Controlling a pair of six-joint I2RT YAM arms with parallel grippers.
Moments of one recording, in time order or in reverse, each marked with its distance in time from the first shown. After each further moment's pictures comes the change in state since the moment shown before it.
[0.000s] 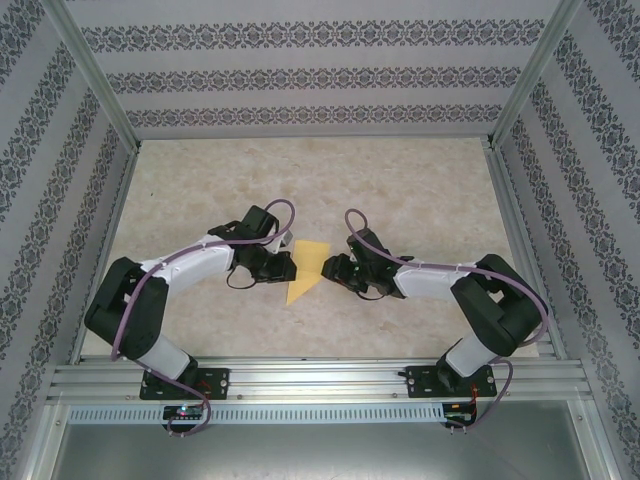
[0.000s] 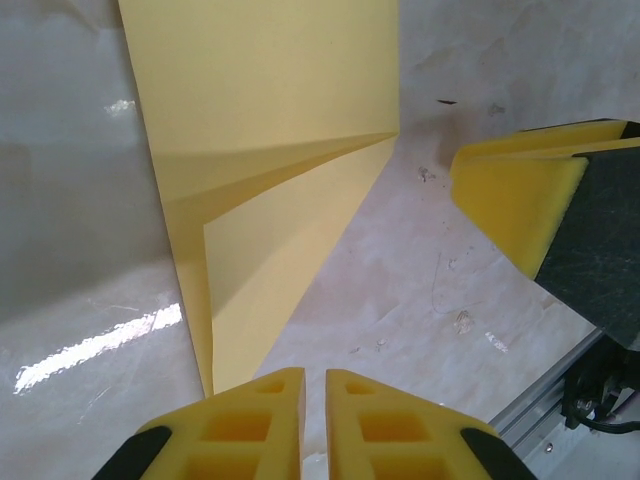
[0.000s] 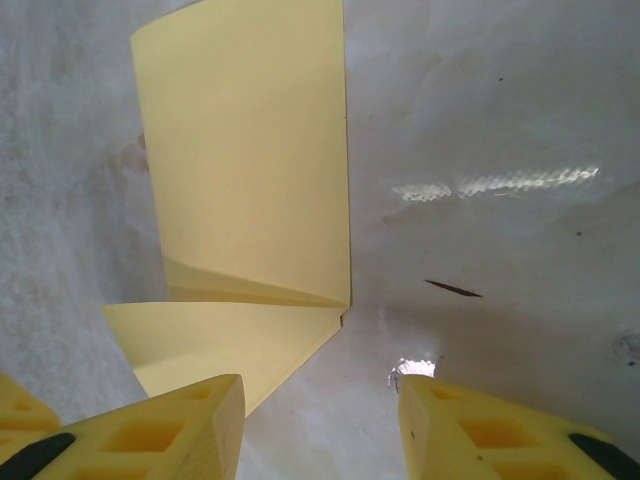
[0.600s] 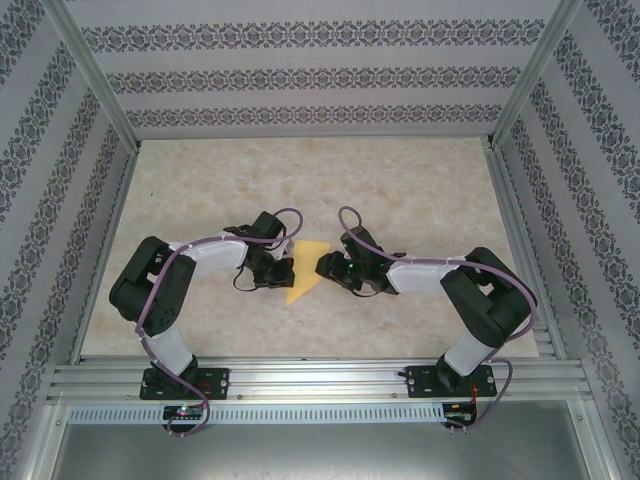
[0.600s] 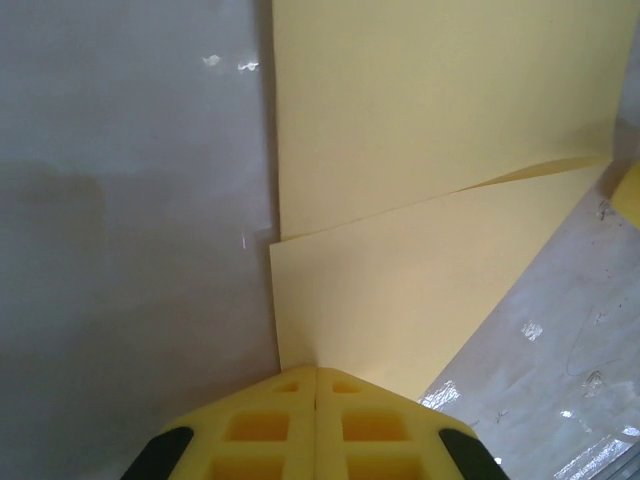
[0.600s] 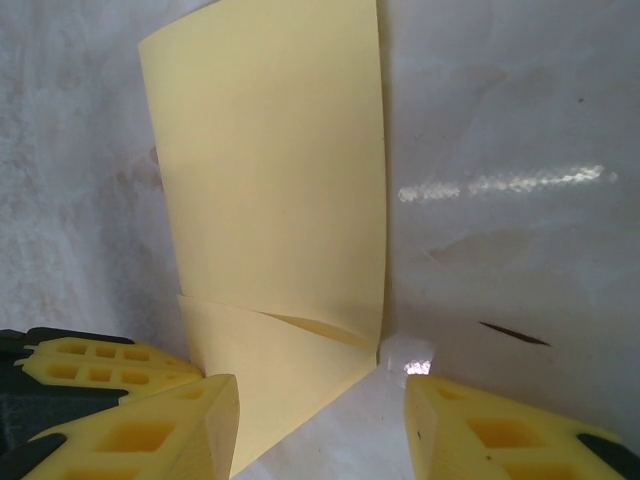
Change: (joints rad) left arm 0.000 0.171 0.015 0.027 -0.073 0.010; right arm 0.007 0.067 0.051 0.023 -0.001 0.023
